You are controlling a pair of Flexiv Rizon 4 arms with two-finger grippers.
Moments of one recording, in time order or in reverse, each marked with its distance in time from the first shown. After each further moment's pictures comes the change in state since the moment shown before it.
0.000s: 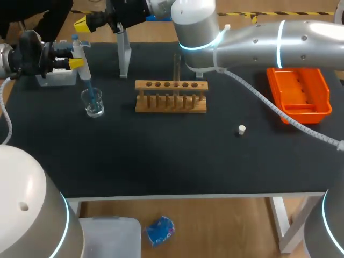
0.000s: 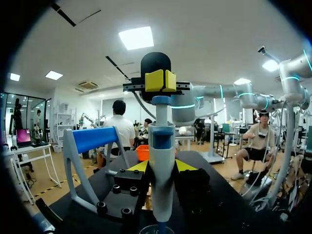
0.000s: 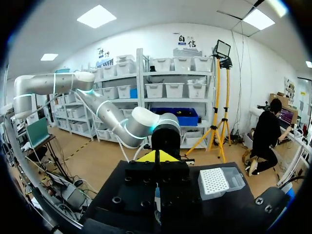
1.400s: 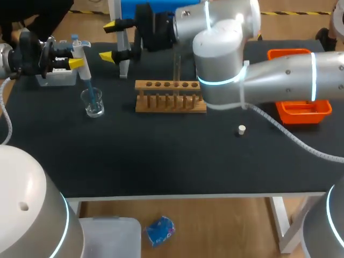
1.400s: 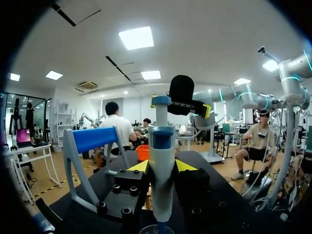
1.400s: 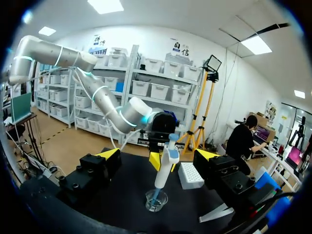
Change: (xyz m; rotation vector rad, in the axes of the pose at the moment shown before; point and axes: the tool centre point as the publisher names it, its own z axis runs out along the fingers) left arm 0.000 0.000 0.000 0.000 0.000 0.000; right arm 0.036 -0.036 -0.052 -0.009 -0.220 -0.169
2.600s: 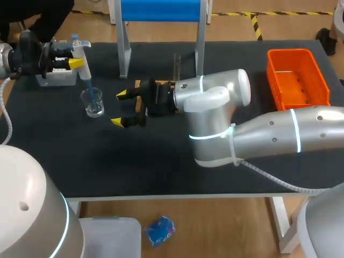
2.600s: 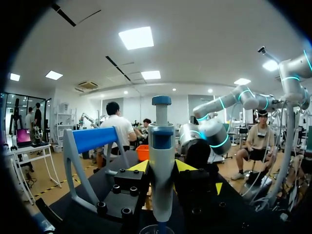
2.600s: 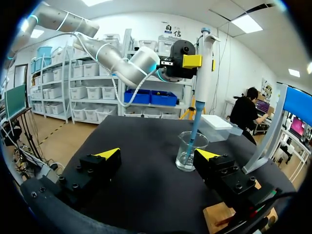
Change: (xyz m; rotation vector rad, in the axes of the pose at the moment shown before) left arm 0.000 0.000 0.000 0.000 0.000 0.000; right arm 0.085 -0.189 0.032 0.098 -0.052 0.106
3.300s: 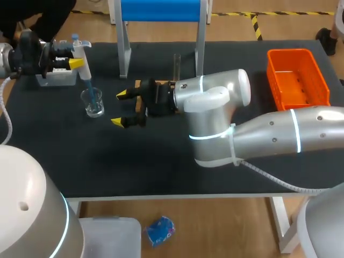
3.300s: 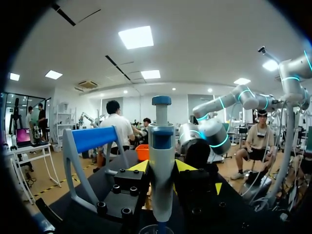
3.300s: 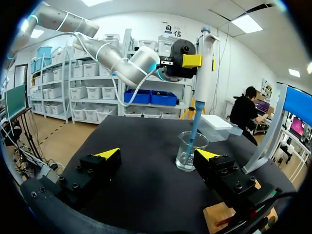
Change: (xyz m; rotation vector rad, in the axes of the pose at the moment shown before) left arm 0.001 0.000 0.001 -0.005 0.003 -0.004; right arm 0.000 0.000 0.000 0.000 0.000 0.000
